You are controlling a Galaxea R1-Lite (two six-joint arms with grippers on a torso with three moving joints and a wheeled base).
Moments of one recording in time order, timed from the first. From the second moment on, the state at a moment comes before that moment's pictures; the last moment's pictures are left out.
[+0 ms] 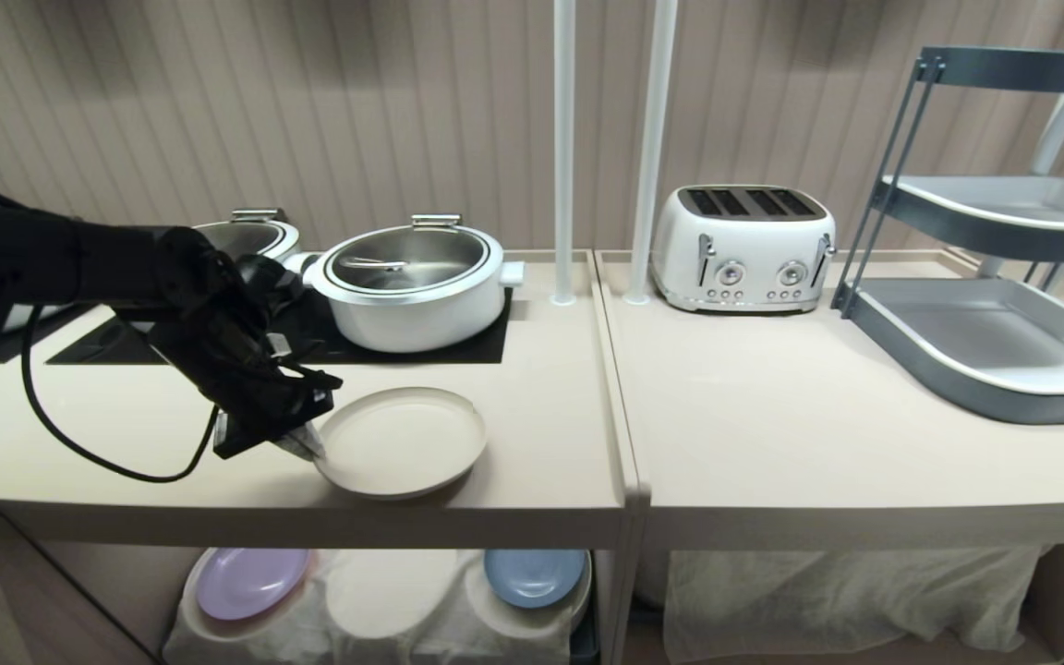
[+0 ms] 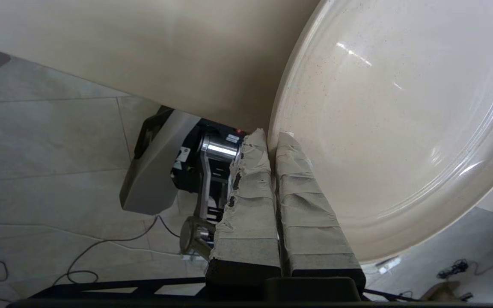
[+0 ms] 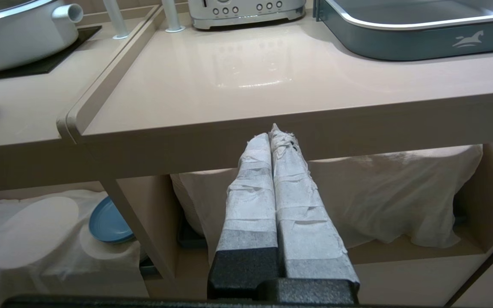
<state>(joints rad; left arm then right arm) -0.05 2.11 -1.65 0.87 -0.16 -0.51 0.00 0.00 0.00 -0.01 -0.06 0.10</state>
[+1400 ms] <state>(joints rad) -0.13 1.77 -1.20 0.78 -0.24 -0.50 0.00 0.00 0.00 -0.01 -0.06 0.10</state>
